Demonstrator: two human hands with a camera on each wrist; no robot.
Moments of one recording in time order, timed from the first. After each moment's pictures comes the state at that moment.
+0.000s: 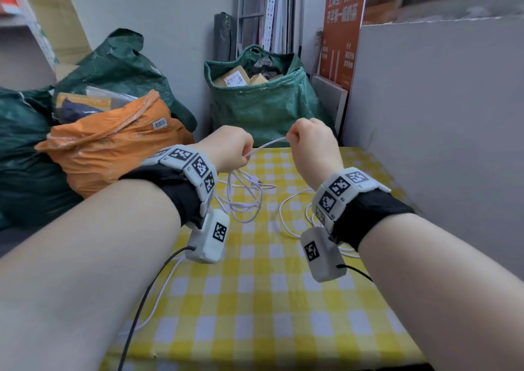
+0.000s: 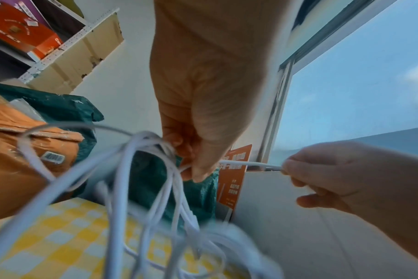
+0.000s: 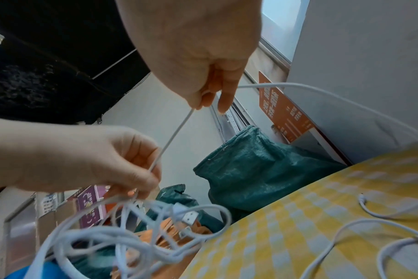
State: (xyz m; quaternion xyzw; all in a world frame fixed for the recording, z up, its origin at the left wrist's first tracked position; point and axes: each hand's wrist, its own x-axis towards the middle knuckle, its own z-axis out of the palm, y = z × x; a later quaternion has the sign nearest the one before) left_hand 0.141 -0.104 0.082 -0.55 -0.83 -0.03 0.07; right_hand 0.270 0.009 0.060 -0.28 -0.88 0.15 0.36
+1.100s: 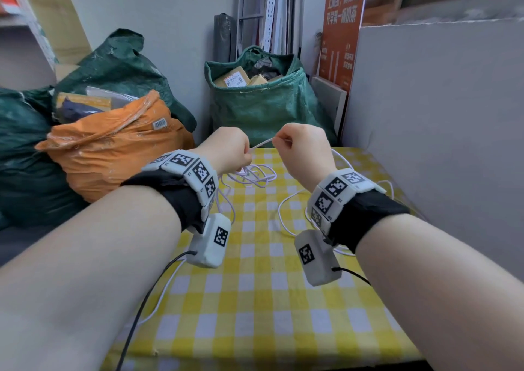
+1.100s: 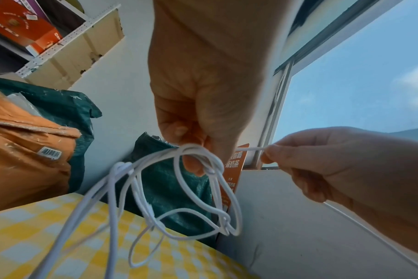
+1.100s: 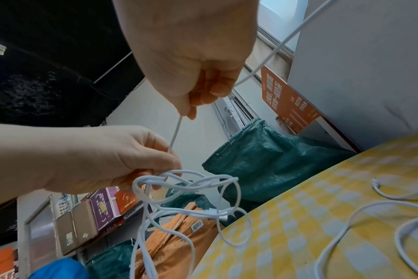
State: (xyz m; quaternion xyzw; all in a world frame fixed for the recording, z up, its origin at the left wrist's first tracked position) left_hand 0.152 -0.110 0.081 -0.51 -0.85 -0.10 0.04; right_hand 0.264 -0.006 0.055 -0.23 -0.87 0.18 0.39
